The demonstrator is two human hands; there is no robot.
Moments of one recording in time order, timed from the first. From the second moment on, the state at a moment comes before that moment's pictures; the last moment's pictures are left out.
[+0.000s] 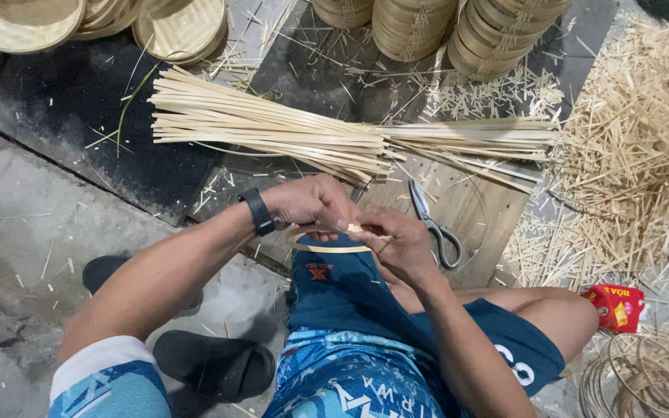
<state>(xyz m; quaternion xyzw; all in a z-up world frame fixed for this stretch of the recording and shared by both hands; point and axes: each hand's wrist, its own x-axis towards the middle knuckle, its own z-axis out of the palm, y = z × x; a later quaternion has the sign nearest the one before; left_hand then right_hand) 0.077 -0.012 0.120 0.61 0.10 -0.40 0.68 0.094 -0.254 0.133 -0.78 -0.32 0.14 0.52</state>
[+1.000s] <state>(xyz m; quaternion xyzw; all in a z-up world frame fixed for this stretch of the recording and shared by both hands) 0.029 -0.077 0.107 0.69 0.00 0.02 0.72 0.070 -0.281 0.146 -0.80 -0.15 -0.01 0.58</state>
